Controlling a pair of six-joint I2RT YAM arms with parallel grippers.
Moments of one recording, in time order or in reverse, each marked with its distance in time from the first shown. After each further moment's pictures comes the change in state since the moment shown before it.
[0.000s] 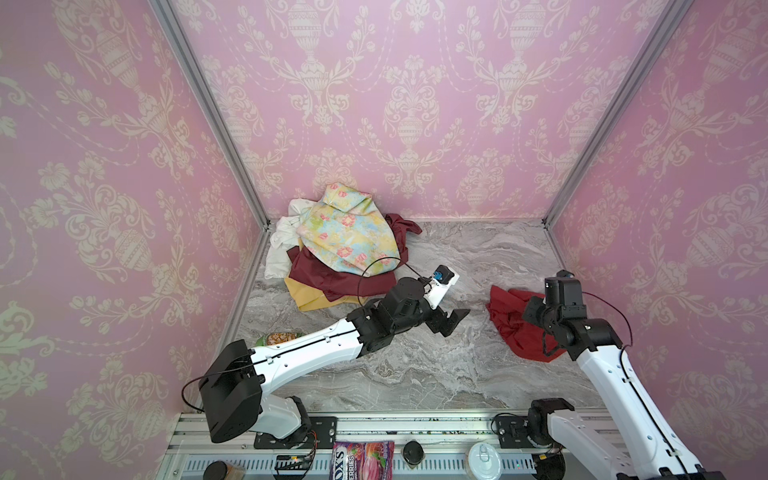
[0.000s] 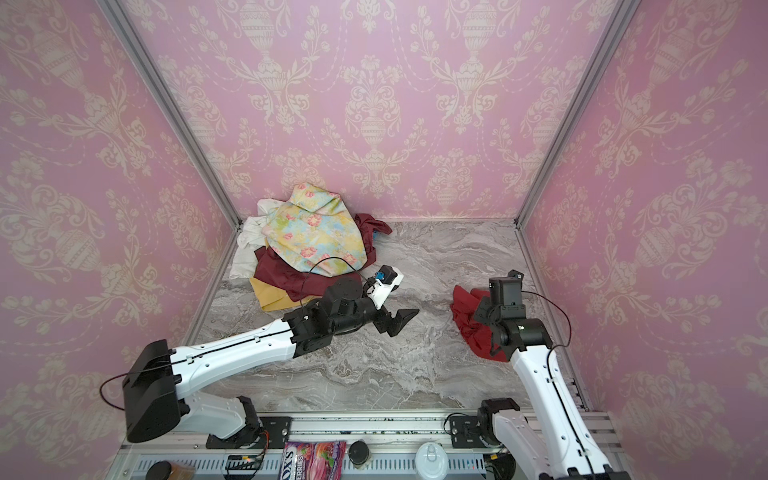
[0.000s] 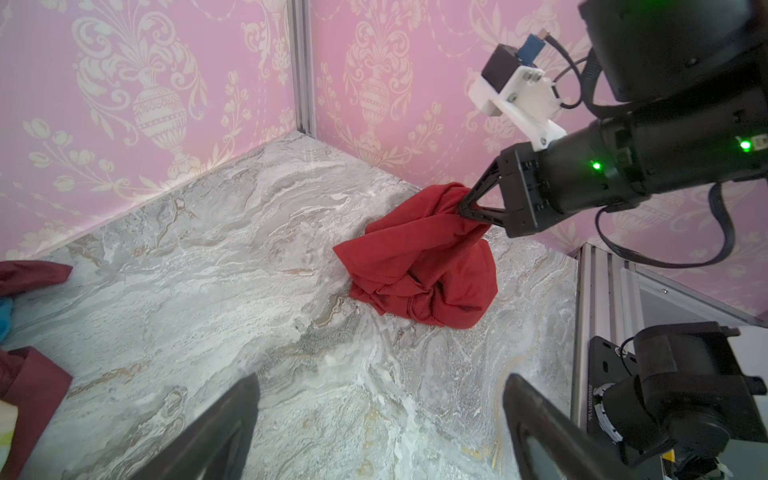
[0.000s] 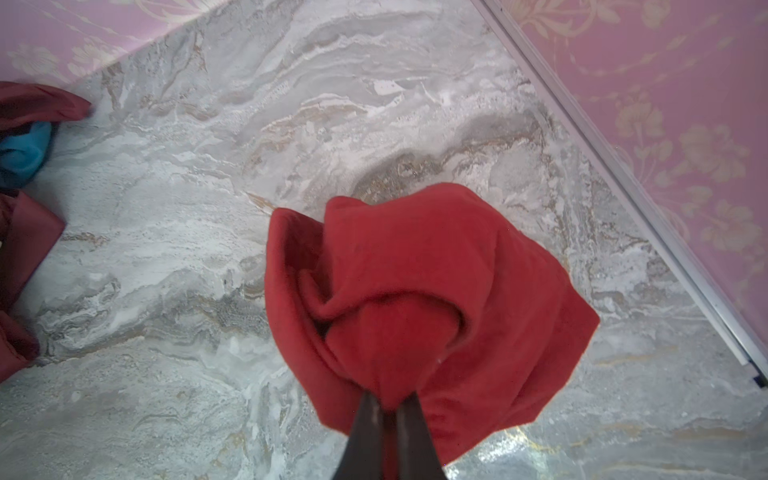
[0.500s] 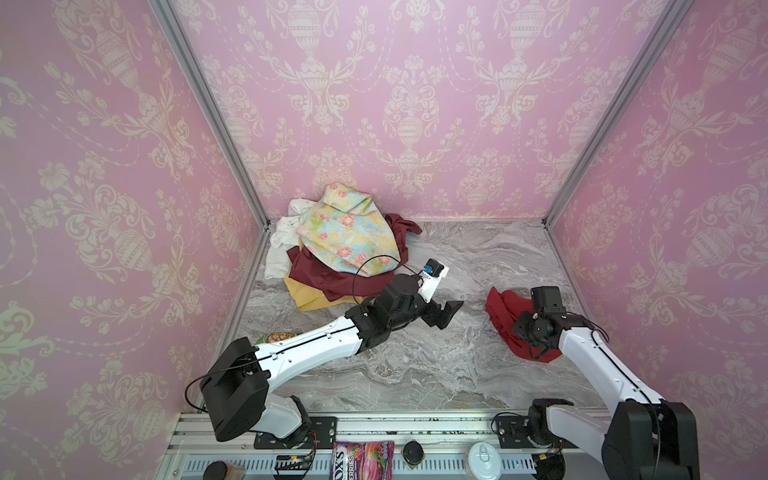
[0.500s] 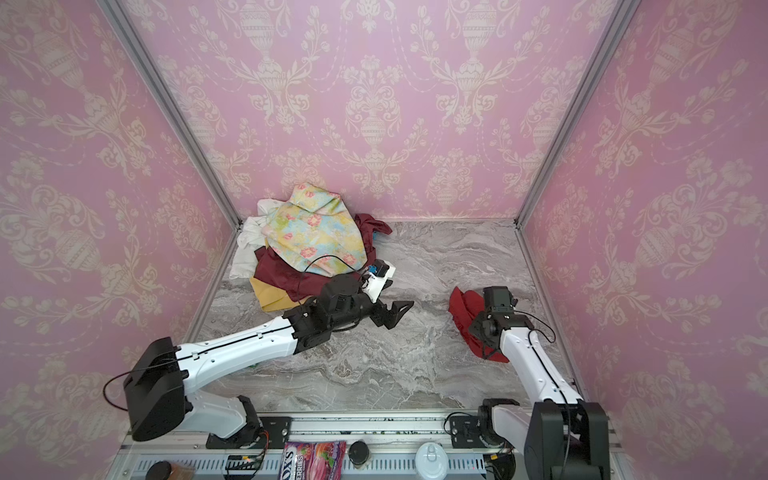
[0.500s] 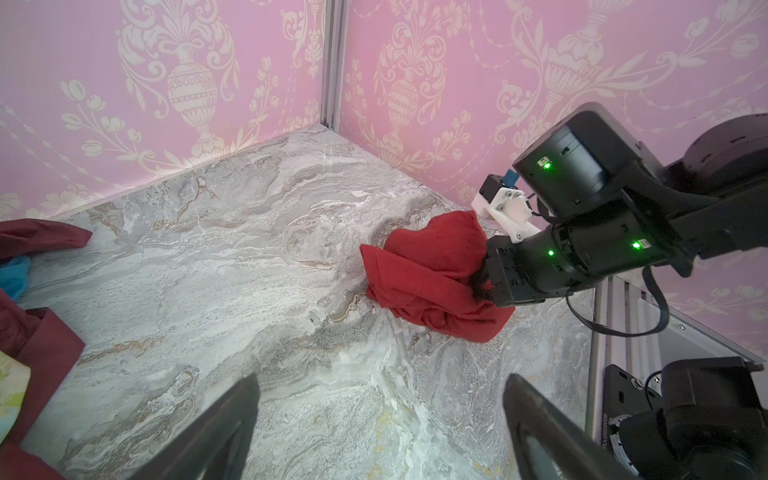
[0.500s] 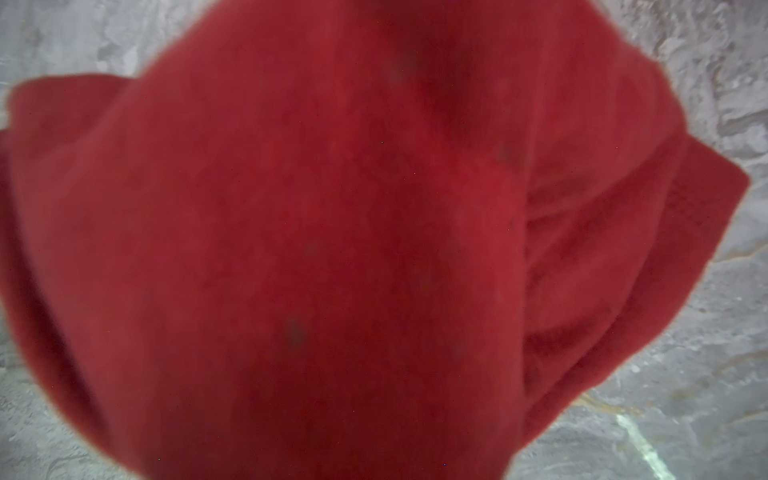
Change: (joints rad) left arm 0.052 0.015 -0.028 0.049 0.006 -0.070; right arm -0.097 0.299 -0.123 0.108 -0.140 0.174
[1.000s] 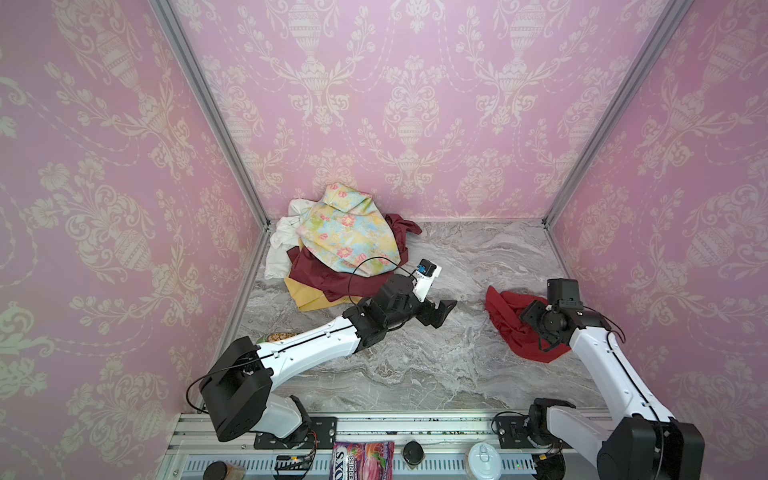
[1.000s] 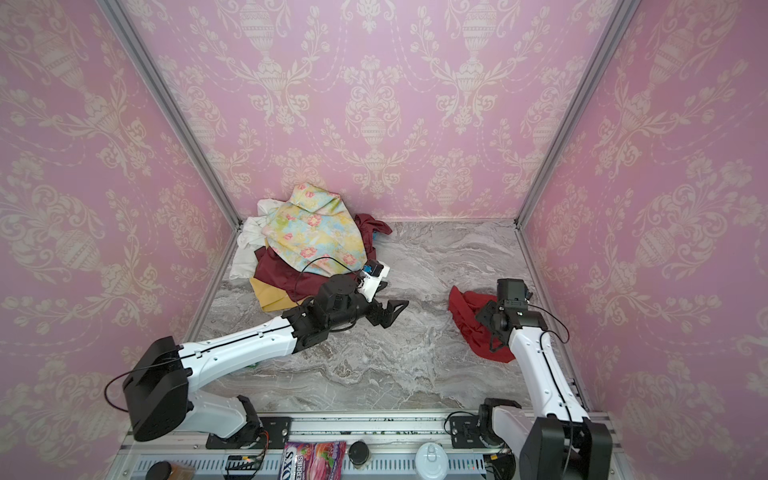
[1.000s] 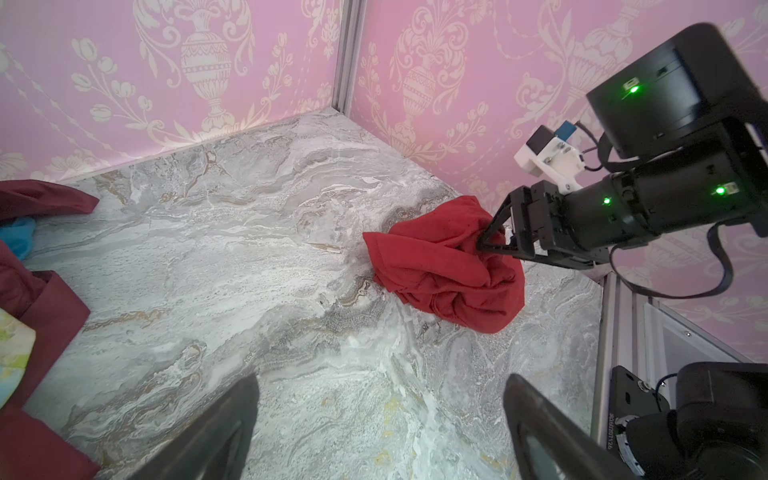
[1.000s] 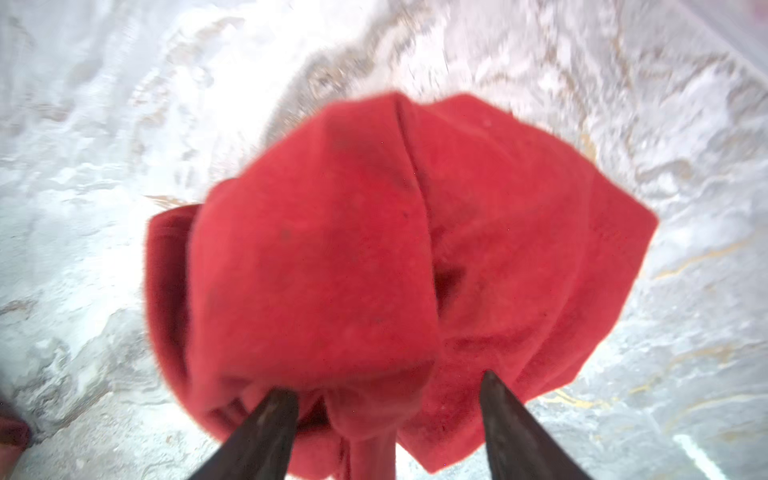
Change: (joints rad) left arm 0.034 0.004 -0.040 0.026 0.026 -0.041; right arm -0.069 -0.117 0.134 -0.088 -0.001 -0.007
